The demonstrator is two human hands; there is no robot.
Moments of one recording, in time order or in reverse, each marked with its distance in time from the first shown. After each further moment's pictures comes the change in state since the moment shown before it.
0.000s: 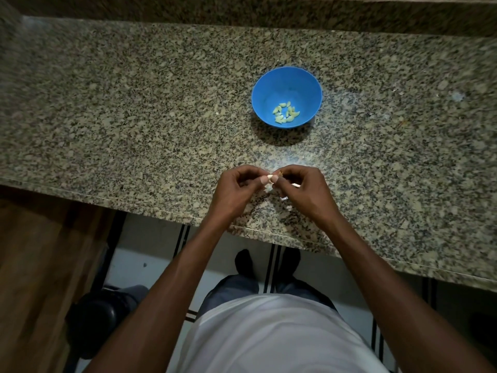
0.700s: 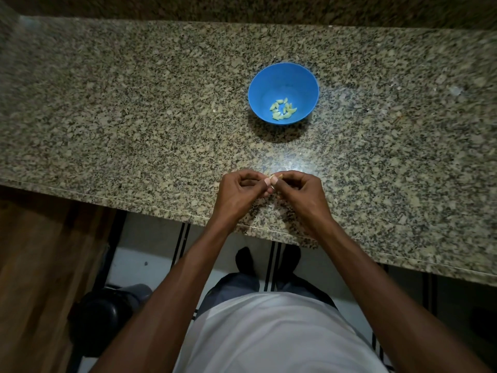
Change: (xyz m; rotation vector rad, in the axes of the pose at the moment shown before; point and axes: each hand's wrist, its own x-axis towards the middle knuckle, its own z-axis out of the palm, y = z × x) left_hand -0.006 -0.007 0.016 -0.099 0.039 -0.097; right_hand -0.015 0.016 0.012 0.307 0.090 0.144
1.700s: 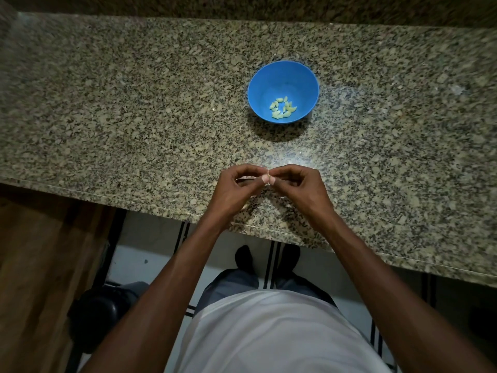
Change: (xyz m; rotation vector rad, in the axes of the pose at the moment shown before) left_hand 0.001 0.008 -0.006 0.038 -0.038 0.026; right_hand 0.008 -0.011 -0.008 -0.120 -0.104 -0.064
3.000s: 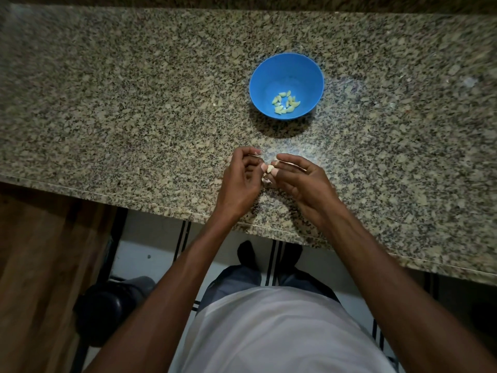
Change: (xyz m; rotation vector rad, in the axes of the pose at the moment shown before) left_hand 0.011 0.001 0.008 0.196 0.098 0.150; right_hand 0.008 -0.013 0.009 0.654 0.048 0.337
